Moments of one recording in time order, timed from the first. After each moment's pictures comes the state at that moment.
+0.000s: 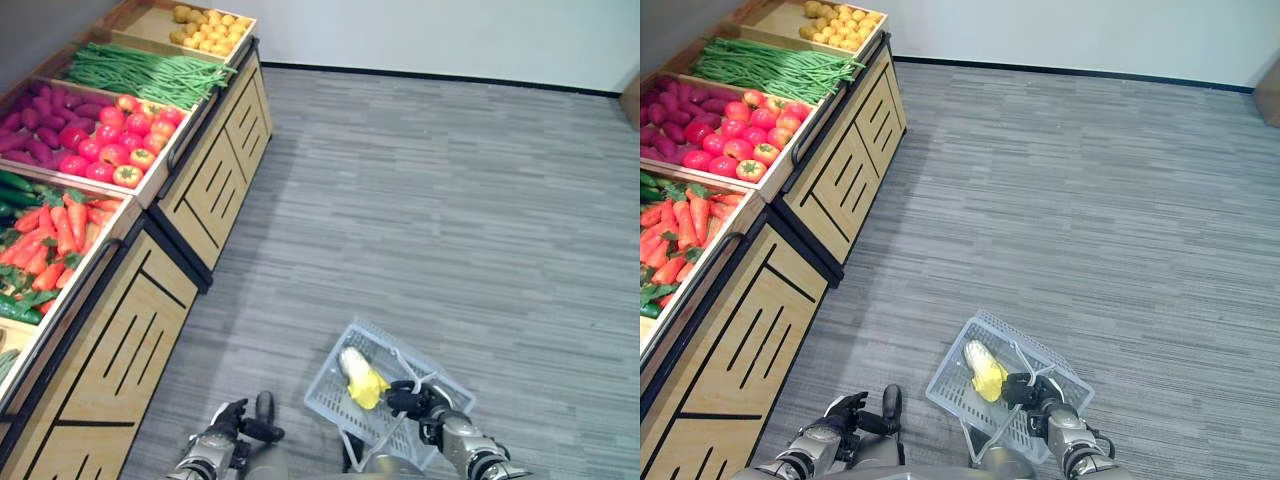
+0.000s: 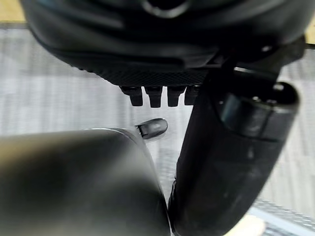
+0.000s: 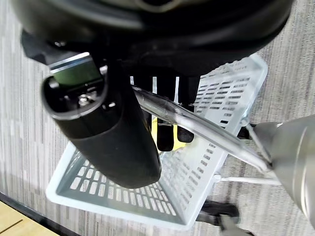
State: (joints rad) left arm -0.16 0.19 -0.22 1.25 -0.04 0.03 0.09; right arm -0.15 -0.17 0.12 1.23 0.28 -0.02 0.03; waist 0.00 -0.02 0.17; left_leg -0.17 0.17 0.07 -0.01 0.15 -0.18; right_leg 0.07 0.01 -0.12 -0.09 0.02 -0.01
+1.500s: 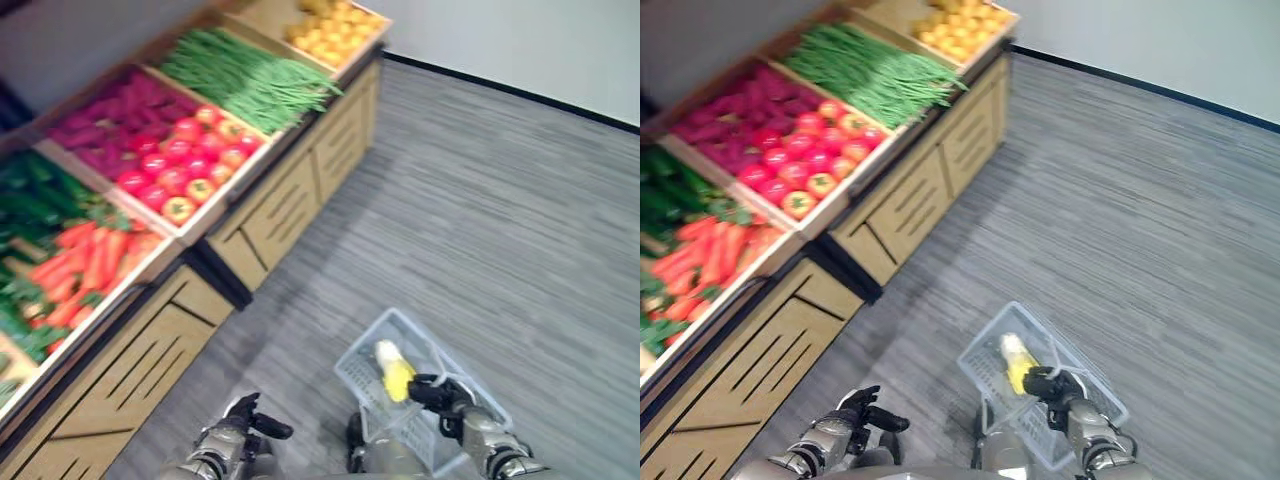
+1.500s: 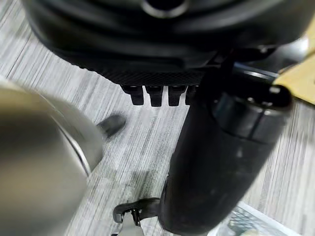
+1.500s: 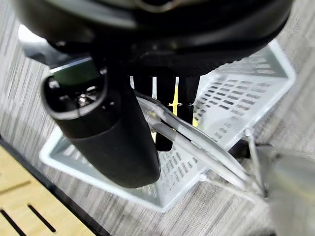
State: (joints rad) left arm -0.19 0.14 -0.29 1.22 -0.06 0.04 0.08; right arm -0.19 -0.29 0.07 1.23 0.32 -0.04 0.00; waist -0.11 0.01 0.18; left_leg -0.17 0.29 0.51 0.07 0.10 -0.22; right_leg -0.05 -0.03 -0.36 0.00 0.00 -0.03
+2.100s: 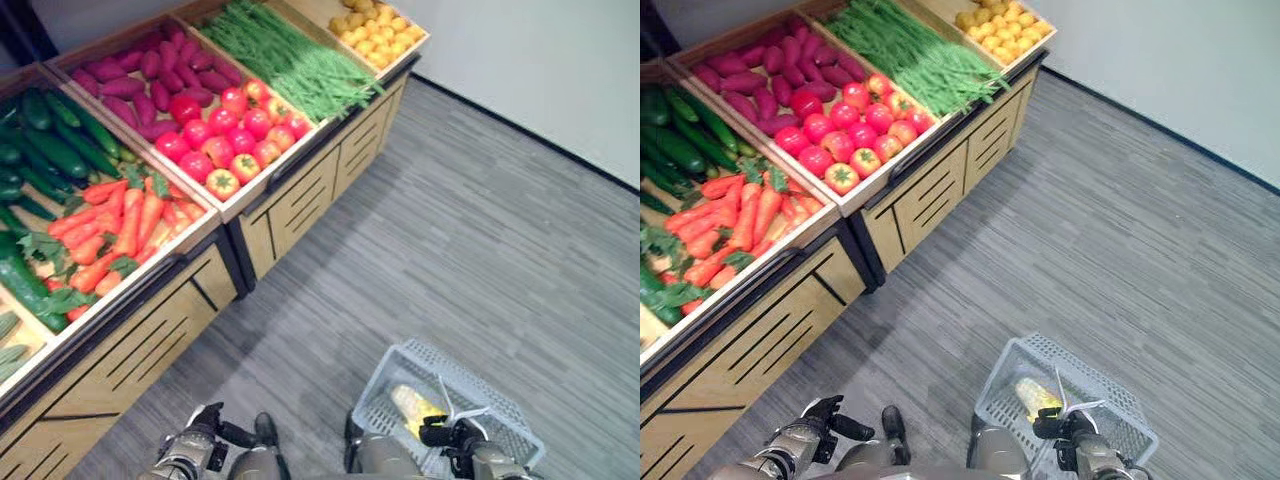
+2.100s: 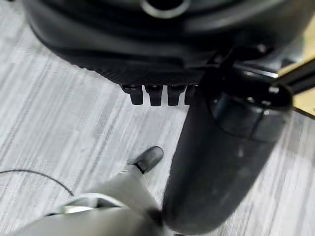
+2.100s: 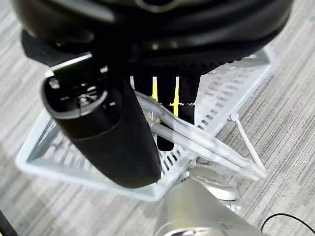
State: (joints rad) left arm -0.17 0.27 -0.22 1.29 -0.04 0.04 0.09; right arm -0.09 -0.27 0.15 1.26 0.22 0.00 -0.01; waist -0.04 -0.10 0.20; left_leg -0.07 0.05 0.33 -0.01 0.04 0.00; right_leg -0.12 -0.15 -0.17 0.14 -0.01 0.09
